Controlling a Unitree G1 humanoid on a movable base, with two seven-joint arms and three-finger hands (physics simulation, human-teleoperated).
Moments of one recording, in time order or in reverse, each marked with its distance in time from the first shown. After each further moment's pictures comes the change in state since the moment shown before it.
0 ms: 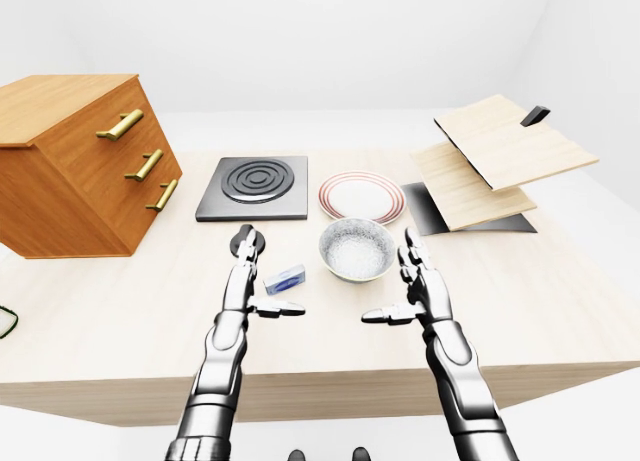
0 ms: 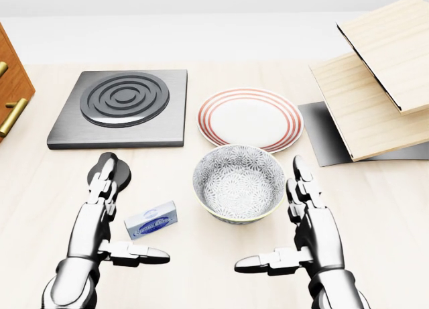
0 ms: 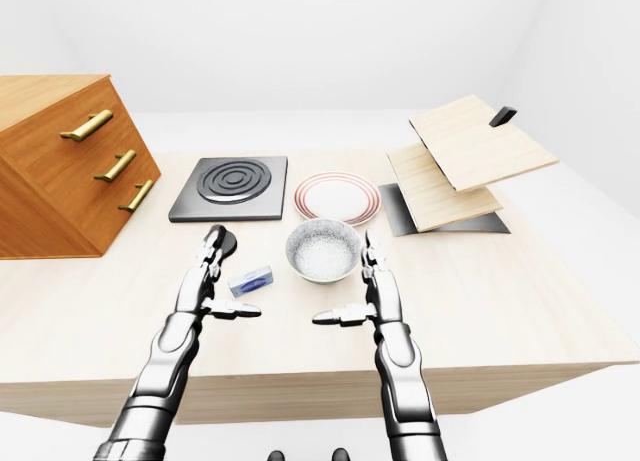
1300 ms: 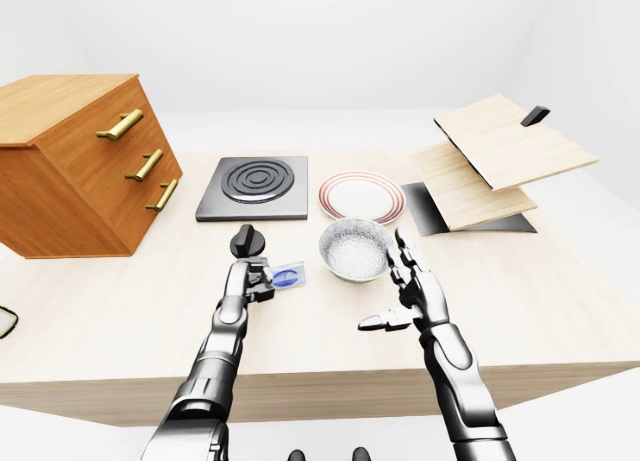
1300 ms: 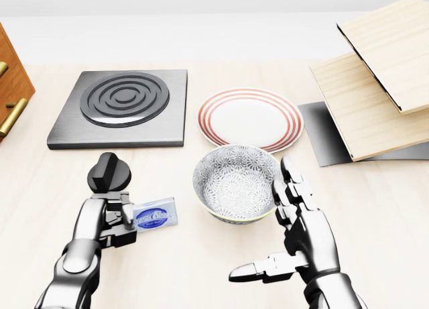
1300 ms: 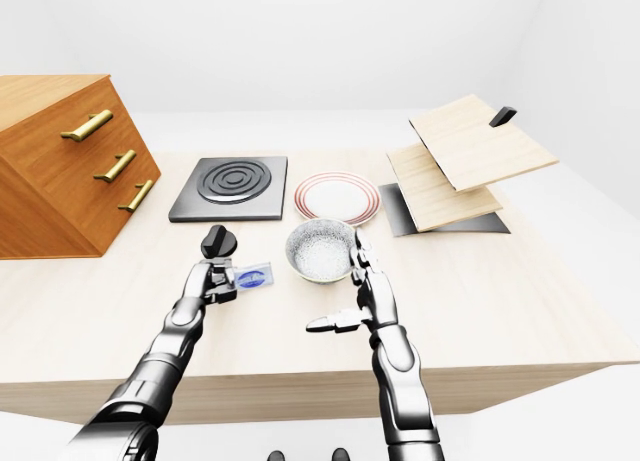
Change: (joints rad) left arm -0.307 0.058 0.035 0.569 0.045 0.000 0.123; right arm 0.033 0.011 0.022 -0.061 0.067 0.020 0.085
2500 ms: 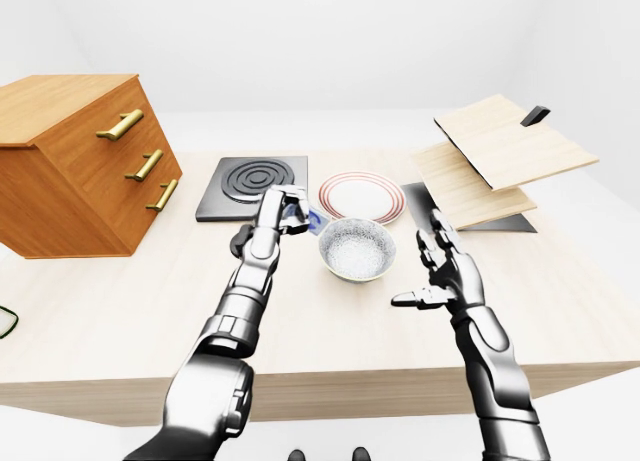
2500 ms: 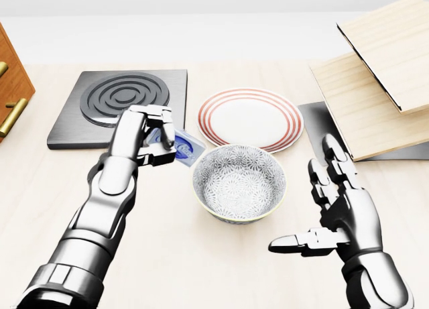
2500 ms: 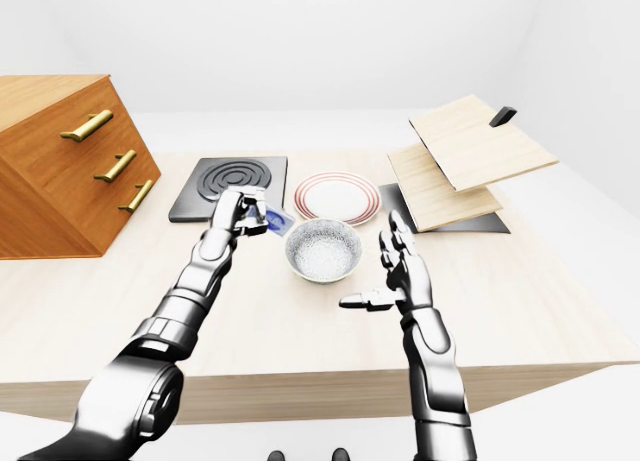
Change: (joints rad) left arm -0.321 -0.060 -0.072 -0.026 0.033 0.000 0.018; right arm -0.081 -0.086 -0.160 -0.025 0.124 0.092 0.043
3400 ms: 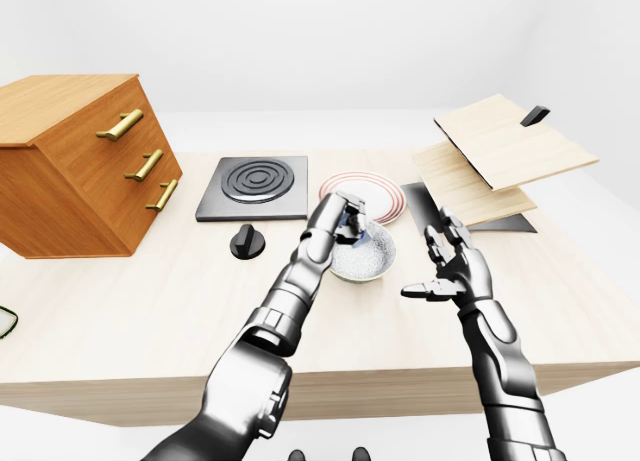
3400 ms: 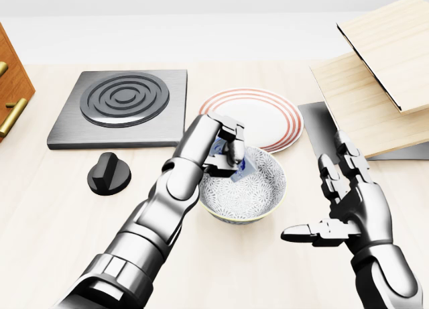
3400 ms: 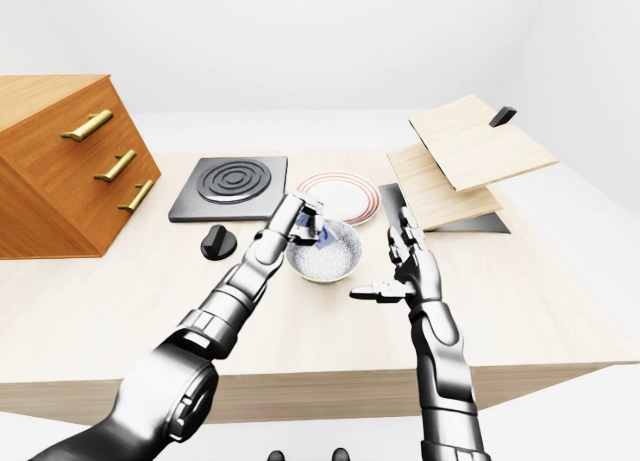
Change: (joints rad) left arm -0.116 -0.187 -0.102 0.133 0.270 0.000 0.031; right arm -0.056 -0.039 -0.051 0.079 0.061 -0.002 0.011
